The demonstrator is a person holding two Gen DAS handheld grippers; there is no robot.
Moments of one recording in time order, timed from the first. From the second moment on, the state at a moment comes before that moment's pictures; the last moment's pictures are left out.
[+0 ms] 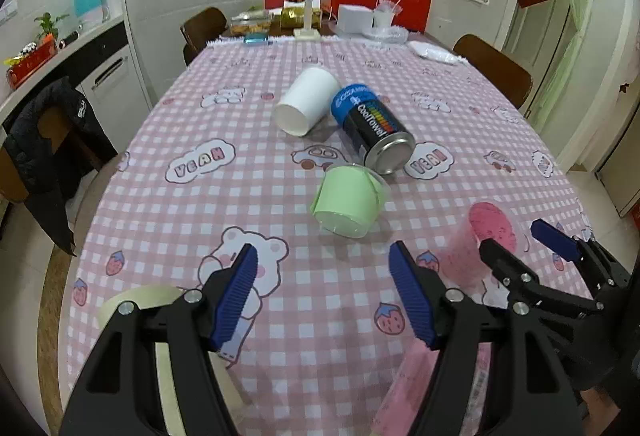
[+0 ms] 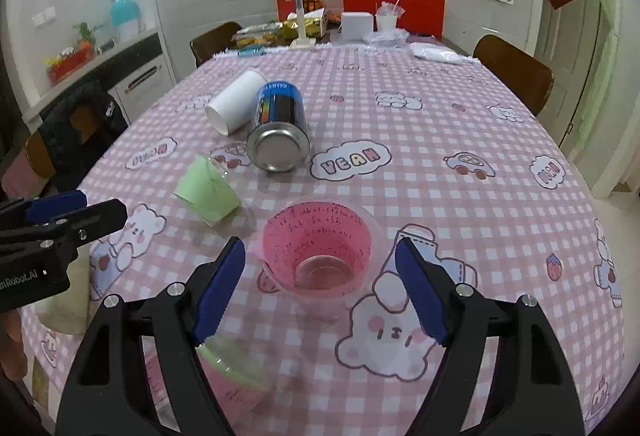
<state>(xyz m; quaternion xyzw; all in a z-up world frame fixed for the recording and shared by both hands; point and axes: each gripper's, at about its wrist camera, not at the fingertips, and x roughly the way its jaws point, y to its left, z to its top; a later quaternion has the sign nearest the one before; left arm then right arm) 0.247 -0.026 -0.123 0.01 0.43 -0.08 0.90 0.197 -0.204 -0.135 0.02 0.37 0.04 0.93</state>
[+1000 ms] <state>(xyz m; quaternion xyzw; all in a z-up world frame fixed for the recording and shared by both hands) 0.065 0.001 -0.014 0.02 0.19 -0.05 0.98 0.033 -0.170 -0.022 -0.02 0.14 0.04 0.99</state>
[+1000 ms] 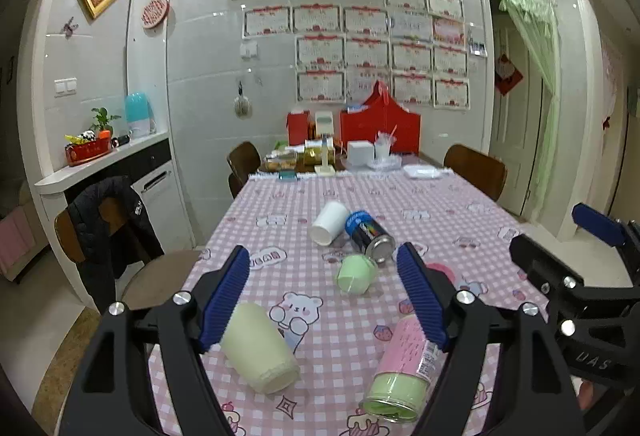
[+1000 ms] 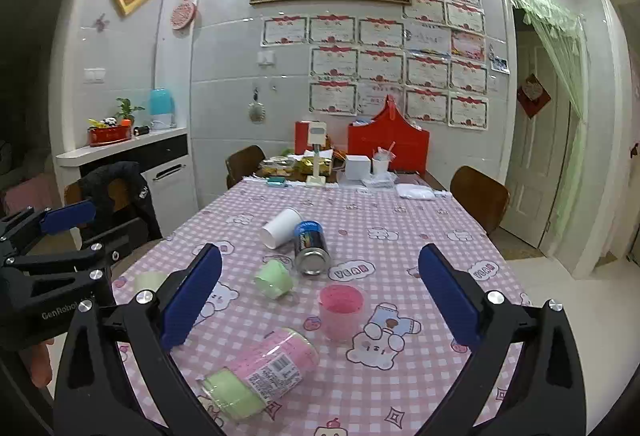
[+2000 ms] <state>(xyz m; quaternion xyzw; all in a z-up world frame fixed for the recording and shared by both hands) 0.023 -0.001 0.002 0.03 0.07 -0.04 1.00 0.007 -0.170 -0.014 -0.03 0.08 0.05 1.00</state>
